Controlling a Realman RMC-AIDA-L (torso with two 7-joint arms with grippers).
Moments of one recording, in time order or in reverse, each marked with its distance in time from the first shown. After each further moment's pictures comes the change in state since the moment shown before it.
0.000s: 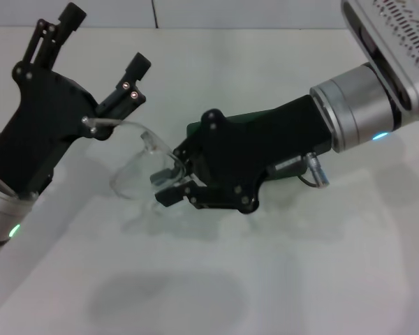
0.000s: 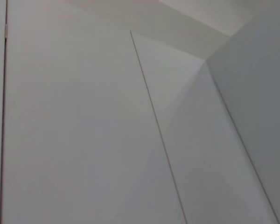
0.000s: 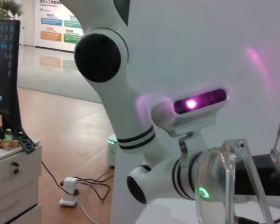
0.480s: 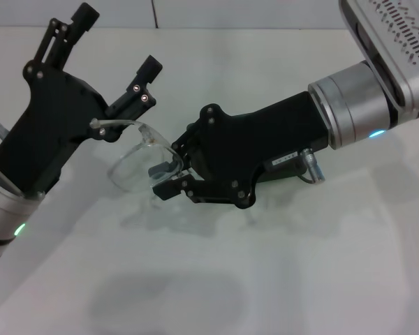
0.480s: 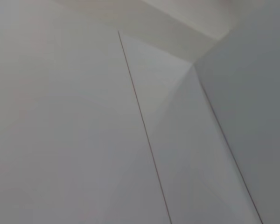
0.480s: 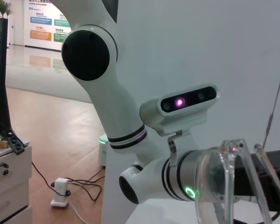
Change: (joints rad) left arm -0.014 0.000 0.001 0.000 0.027 0.003 -0.005; right arm 0.000 -0.001 -0.005 0.006 0.011 0.024 0.000
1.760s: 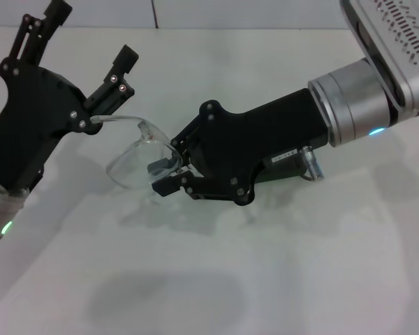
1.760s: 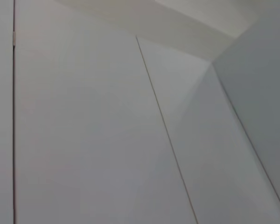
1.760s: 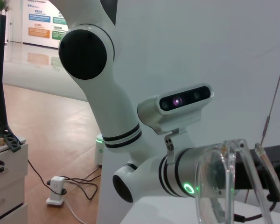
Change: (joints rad) left arm 0.019 0.005 -0.009 0.000 -0.048 0.004 0.013; right arm -0.003 0.000 0.002 -0.013 0.000 0.007 -0.010
